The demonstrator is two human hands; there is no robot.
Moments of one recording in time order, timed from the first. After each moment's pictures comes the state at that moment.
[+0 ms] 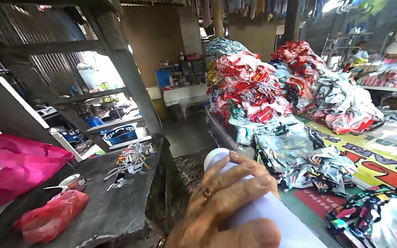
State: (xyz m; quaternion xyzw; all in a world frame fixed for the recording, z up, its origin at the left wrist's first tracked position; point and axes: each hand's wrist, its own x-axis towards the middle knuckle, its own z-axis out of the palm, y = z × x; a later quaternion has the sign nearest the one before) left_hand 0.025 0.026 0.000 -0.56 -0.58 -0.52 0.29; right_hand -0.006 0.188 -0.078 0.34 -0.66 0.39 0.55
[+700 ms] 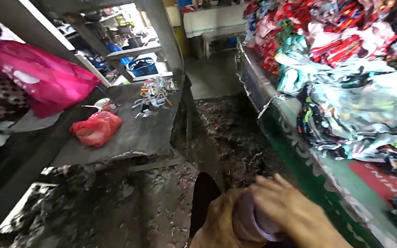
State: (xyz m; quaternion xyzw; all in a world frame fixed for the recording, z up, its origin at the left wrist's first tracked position) left_hand 0.017 -0.024 -0.257 -0.37 -0.74 -0.54 0.14; right_hand 0.061 0.188 -0.158 0.32 -0.84 0.38 0.21
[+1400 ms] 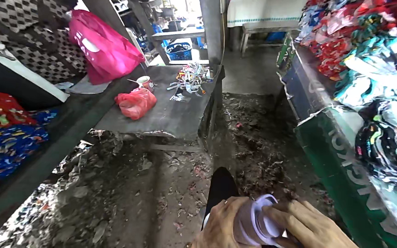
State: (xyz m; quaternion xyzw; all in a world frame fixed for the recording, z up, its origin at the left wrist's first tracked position) left_hand 0.030 -0.082 -0.301 -0.30 -0.80 -0.49 0.15; right_hand 0.029 0.157 -0.163 0.38 -0.89 0.26 0.04
